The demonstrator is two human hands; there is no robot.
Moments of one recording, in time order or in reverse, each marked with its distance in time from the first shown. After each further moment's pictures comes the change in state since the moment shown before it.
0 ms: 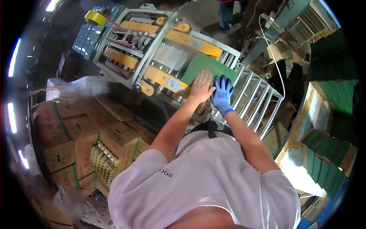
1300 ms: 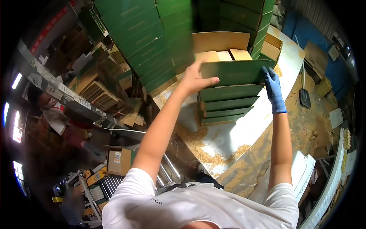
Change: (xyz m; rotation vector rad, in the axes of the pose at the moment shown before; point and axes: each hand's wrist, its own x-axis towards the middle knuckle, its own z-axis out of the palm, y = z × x) left_hand 0.148 0.852 -0.112 -1.112 -0.534 1.121; right_hand -0.540 0.550 -0.582 0.570 1.352 0.509
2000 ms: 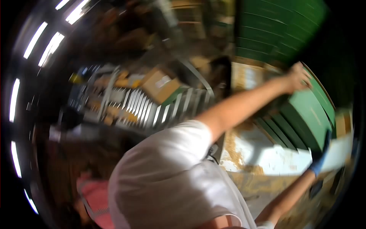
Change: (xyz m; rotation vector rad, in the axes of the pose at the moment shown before) left_hand 0.035 -0.117 0.019 0.484 0.414 0.420; right_hand 0.029 0.116 -0.051 -0.023 -0.455 0.009
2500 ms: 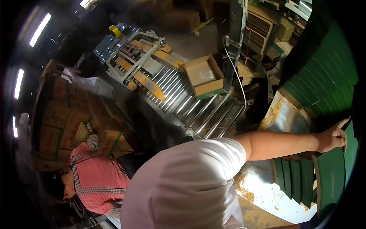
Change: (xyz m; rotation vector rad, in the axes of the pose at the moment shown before) left_hand 0.032 0.138 -0.137 -0.943 0.203 -0.431; right_hand 0.033 -0.186 0.014 -0.235 0.144 -0.575
